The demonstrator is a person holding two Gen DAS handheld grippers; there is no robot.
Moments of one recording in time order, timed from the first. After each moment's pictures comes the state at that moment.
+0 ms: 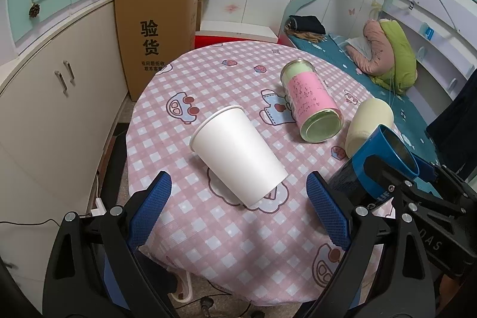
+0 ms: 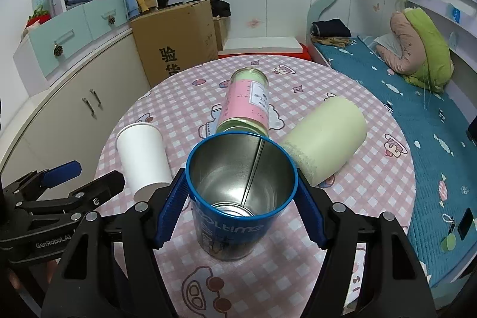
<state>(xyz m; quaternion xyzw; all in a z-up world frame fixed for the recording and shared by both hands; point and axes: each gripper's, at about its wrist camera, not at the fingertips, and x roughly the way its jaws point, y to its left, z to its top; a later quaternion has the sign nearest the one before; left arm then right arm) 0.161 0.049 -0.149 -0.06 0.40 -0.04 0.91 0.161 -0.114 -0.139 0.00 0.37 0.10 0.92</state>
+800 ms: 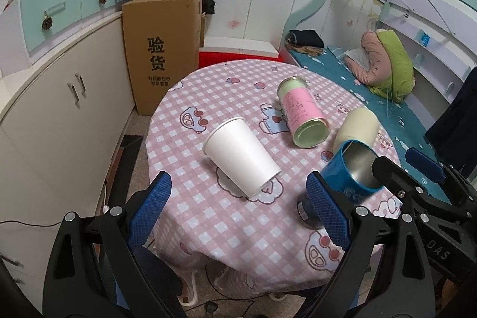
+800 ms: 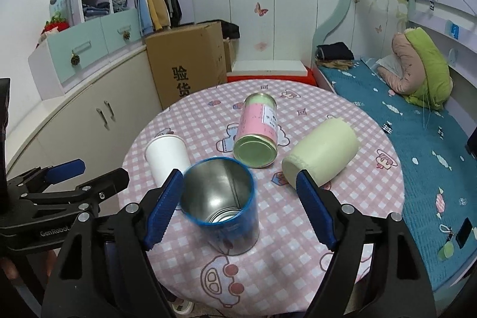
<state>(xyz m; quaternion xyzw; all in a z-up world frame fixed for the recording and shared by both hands) 0.117 0.047 -0.116 -0.05 0.36 -0.03 0.93 0.116 -0.111 -0.109 0.00 0.31 0.12 0.94</state>
